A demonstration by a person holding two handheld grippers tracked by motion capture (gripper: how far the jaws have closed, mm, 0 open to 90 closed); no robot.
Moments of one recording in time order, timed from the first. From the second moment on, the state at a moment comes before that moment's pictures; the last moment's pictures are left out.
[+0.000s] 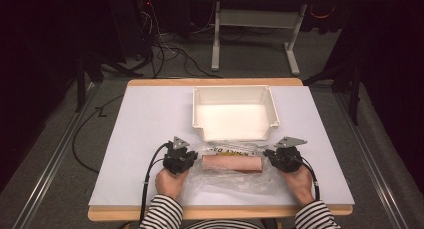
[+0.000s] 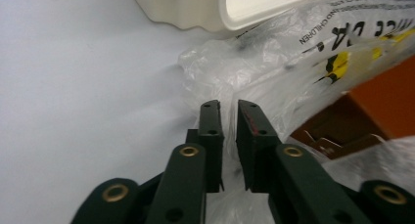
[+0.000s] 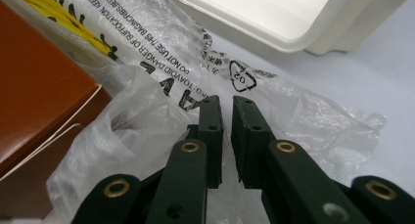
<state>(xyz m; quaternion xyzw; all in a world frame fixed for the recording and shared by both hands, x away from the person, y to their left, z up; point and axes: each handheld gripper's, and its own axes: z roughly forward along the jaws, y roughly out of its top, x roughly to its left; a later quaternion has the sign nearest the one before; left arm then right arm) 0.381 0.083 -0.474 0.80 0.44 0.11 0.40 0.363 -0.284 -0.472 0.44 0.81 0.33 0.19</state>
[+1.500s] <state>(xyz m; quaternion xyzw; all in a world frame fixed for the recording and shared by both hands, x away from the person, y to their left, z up) 0.312 0.081 -0.470 0.85 0.37 0.09 0.36 0.359 -0.282 -0.479 0.43 0.81 0.33 0.21</state>
